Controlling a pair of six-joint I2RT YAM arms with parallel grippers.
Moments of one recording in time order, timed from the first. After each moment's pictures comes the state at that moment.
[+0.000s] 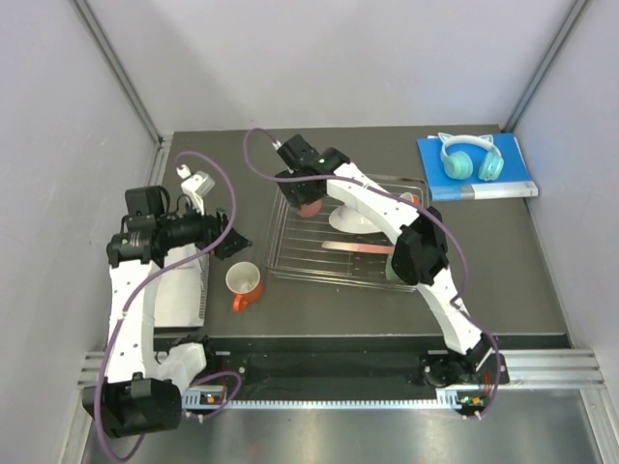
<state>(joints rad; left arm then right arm) 0.14 1.00 1.07 -0.85 0.95 0.21 0.80 2.32 2.33 -1.00 0.24 0.18</state>
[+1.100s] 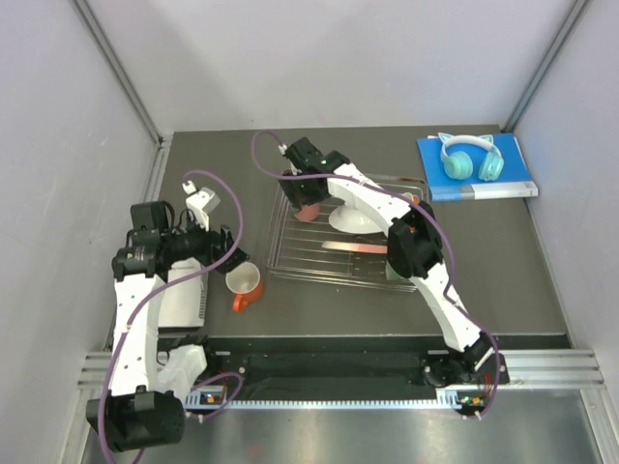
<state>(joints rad) 0.15 0.92 0.95 -0.84 0.85 0.33 0.73 2.43 2.32 -0.89 0.09 0.18</state>
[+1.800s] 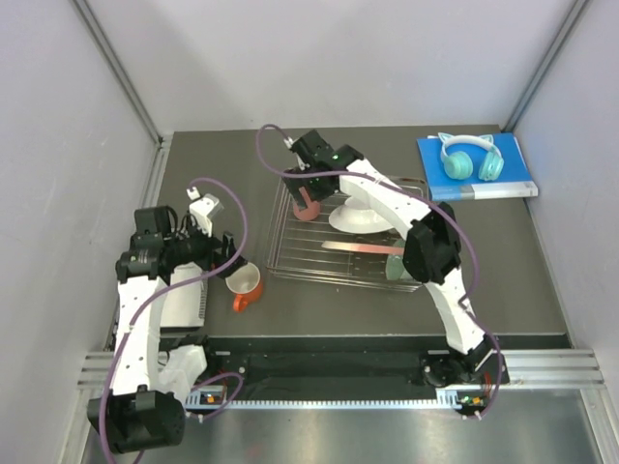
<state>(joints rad) 0.15 0.91 0.90 -0.83 0.78 0.40 0.74 2.27 2.19 -0.91 0.16 0.13</state>
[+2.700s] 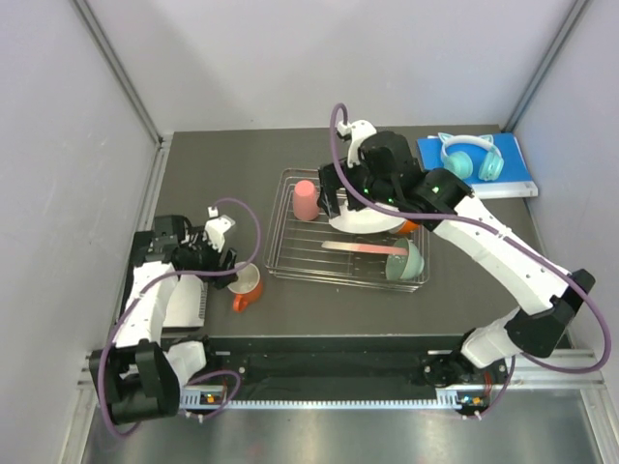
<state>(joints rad) 0.15 1.05 0.73 -0.75 0.57 0.63 0.81 1.46 1.69 -0.77 0.07 0.24</state>
